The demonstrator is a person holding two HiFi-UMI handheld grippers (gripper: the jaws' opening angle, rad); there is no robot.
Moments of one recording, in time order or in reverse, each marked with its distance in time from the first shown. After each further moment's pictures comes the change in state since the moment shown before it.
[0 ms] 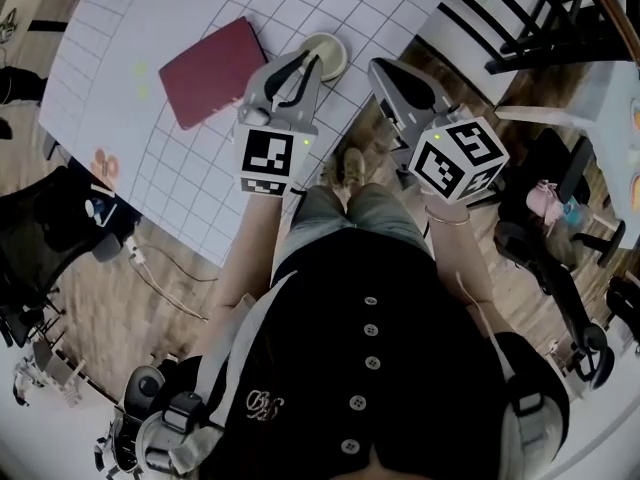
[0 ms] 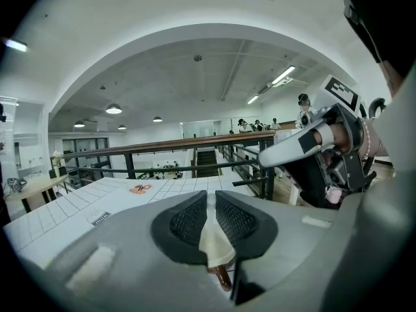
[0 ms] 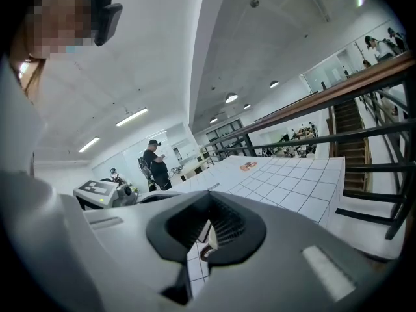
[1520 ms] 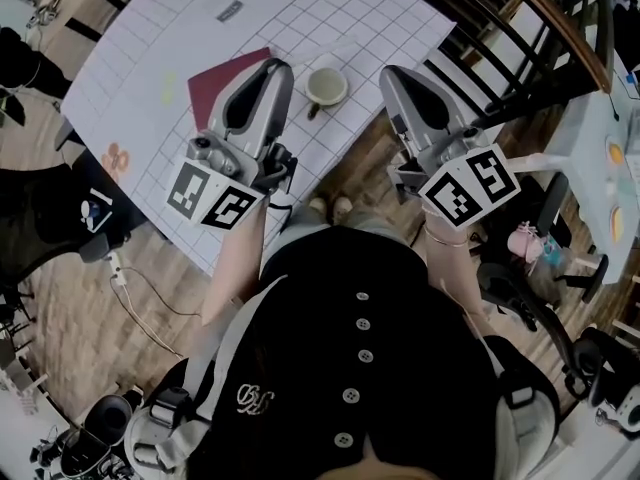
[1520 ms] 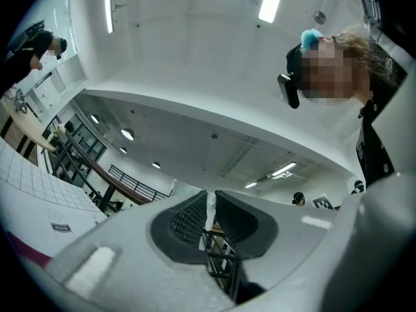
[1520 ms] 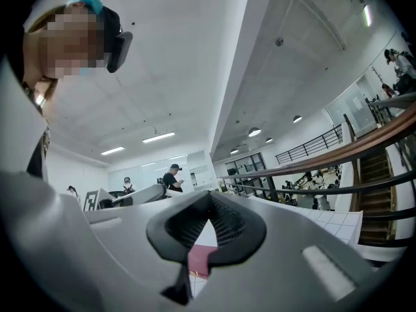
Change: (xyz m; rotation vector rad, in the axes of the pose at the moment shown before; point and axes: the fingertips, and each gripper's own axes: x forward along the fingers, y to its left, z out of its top) left arm -0.146 0.007 0.162 -0.393 -0.666 -0.107; right arm -0.072 0.091 0.105 -0.170 -0.289 0.146
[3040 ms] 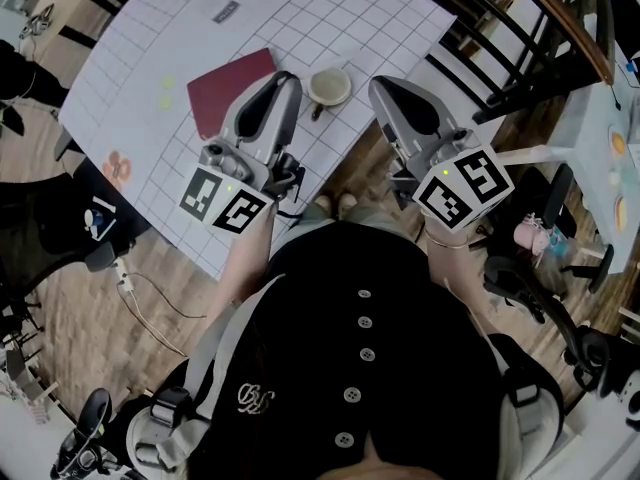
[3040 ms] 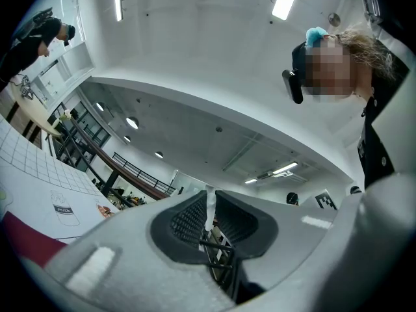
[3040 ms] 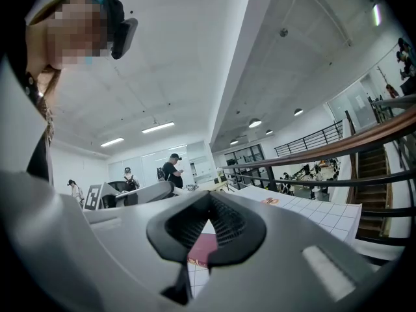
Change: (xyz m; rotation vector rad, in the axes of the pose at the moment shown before) left arm -0.007 0.016 -0.032 -0.076 0.069 0.013; right arm 0.012 0.007 -0.032 -0.017 0.091 -0.002
